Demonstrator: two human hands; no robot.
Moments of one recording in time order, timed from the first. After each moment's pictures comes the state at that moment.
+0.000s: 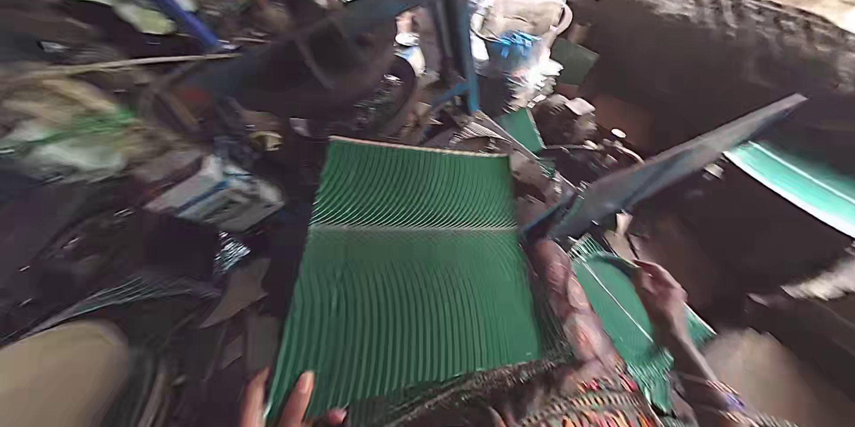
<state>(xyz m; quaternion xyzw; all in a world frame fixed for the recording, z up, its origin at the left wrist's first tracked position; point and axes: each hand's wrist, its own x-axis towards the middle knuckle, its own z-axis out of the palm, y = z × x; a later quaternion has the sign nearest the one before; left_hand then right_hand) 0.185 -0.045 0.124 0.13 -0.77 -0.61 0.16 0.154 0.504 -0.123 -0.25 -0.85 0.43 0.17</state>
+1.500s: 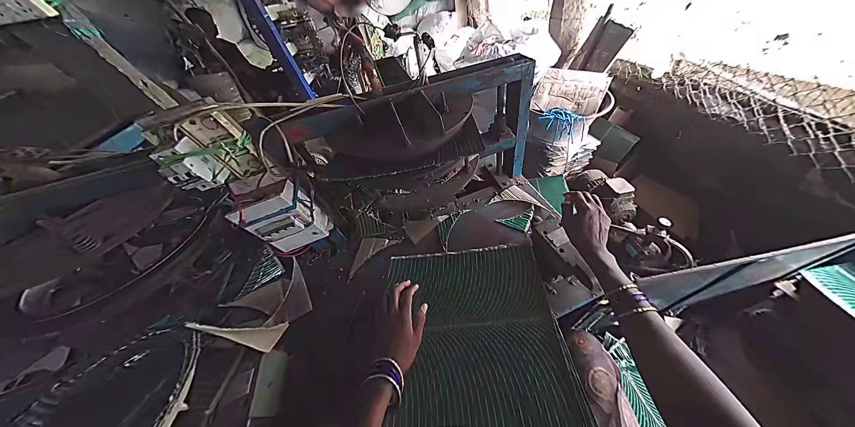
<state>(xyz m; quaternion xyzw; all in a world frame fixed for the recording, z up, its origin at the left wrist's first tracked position) -0.013 -0.037 -0.016 -0.03 -0.98 -0.16 0.12 -0.161 0.374 0.063 -0.06 -0.93 0.25 0.27</state>
